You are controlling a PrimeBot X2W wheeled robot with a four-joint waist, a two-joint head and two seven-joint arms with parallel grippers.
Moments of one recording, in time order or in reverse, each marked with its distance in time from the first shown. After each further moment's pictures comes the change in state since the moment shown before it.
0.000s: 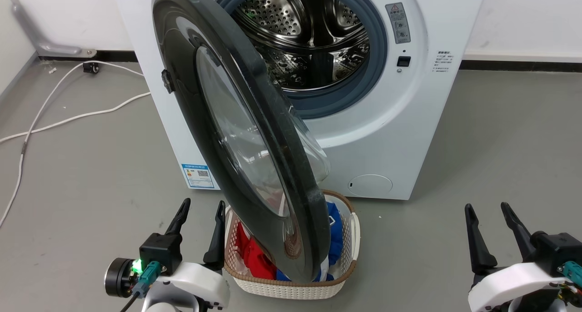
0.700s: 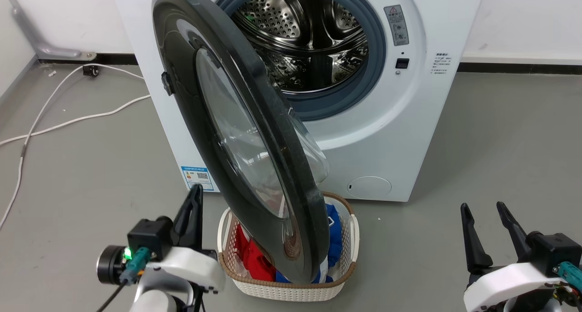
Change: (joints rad) left arm -0.020 0.012 0.007 -0.053 -0.038 0.015 0.037; right arm -0.004 0.011 0.008 0.012 -0.004 0.000 -0.014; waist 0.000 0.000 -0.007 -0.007
